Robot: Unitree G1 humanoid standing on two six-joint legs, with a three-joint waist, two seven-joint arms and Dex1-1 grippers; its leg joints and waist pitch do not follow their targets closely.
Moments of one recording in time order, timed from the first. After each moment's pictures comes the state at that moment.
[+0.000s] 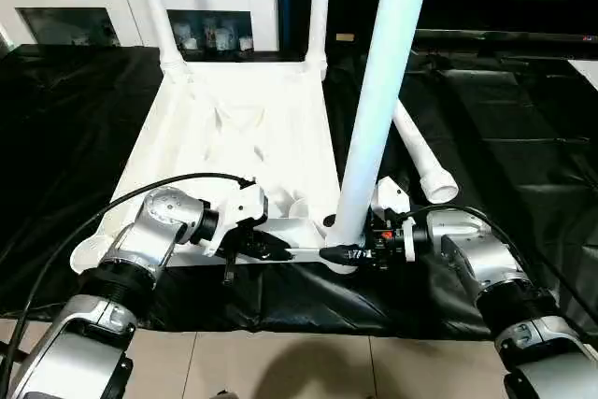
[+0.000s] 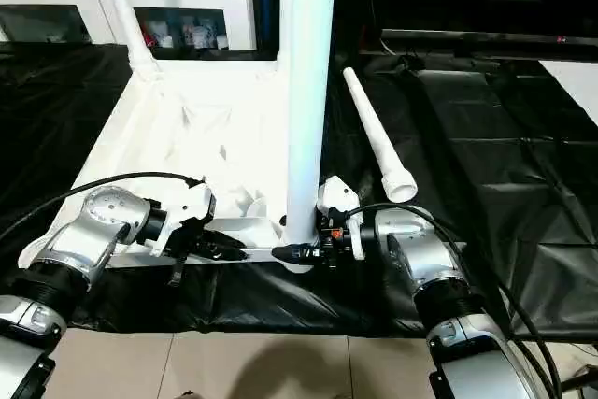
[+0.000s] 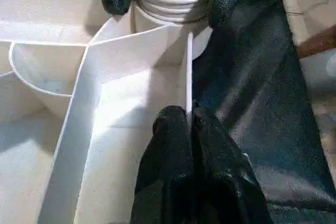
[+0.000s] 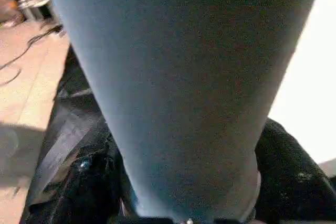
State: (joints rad) left arm -0.61 0.38 -0.27 0.69 0.02 -0.01 -1.33; right arm -0.54 -0.27 0.17 0.69 0.12 0.03 1.21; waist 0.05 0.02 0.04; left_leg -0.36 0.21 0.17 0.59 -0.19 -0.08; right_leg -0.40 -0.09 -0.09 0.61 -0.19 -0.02
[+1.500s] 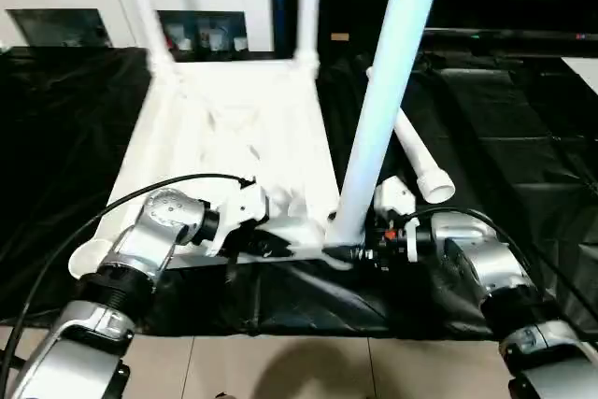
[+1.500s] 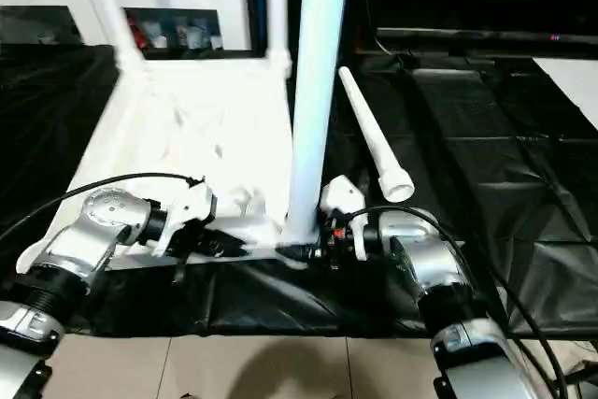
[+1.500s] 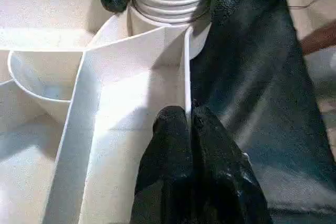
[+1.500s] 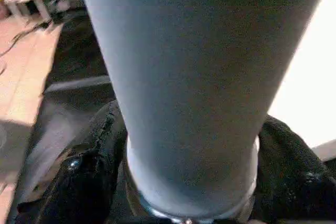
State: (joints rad) left arm -0.58 0.42 -0.29 0.63 0.02 -0.02 -1.37; right arm -0.54 -0.32 0.20 0.67 0.12 -0.01 1.28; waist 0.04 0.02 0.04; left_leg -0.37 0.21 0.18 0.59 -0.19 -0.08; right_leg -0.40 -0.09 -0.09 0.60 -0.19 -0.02
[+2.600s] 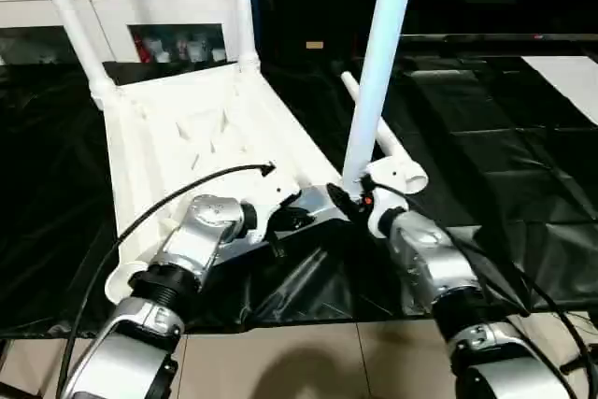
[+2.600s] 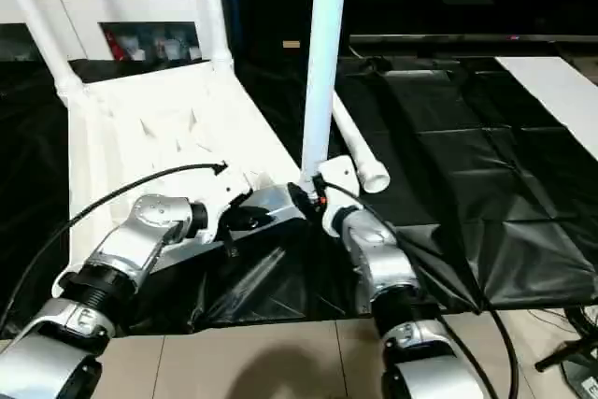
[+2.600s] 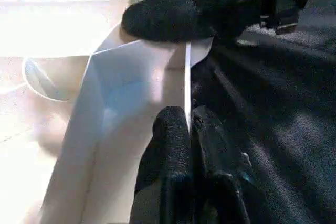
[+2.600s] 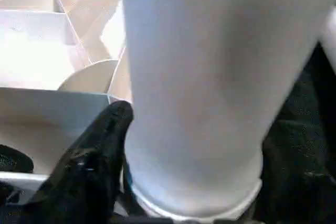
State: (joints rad) left arm -0.62 0.18 -0.24 0.67 0.11 0.17 -0.89; right arm -0.55 -0.05 0.03 0.79 0.02 0.00 0.38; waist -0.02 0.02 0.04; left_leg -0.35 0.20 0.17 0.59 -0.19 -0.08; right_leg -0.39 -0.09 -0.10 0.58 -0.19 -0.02
